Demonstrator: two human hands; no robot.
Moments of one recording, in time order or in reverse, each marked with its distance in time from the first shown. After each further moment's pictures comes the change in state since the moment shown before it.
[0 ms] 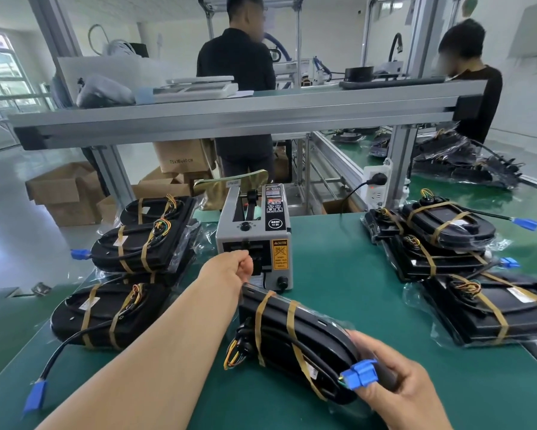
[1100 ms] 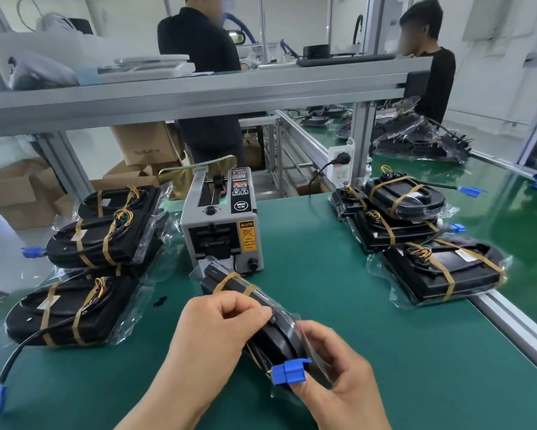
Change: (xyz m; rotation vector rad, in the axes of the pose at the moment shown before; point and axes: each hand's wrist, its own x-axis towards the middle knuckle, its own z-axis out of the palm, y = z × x) left_hand -0.164 -0.070 -0.012 0.555 -0.129 0.568; right_hand -0.028 0.011 0.043 -0.113 0.158 -0.110
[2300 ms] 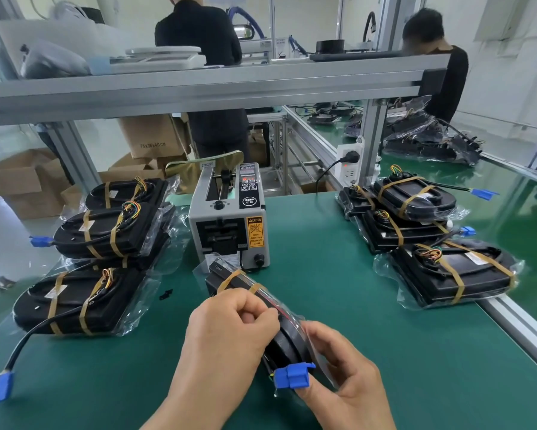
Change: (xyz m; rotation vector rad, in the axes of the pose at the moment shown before) left_hand -0.005 -0.010 0.009 0.167 0.126 0.048; right_hand -0.002 -0.007 0.003 0.027 -0.002 -0.045
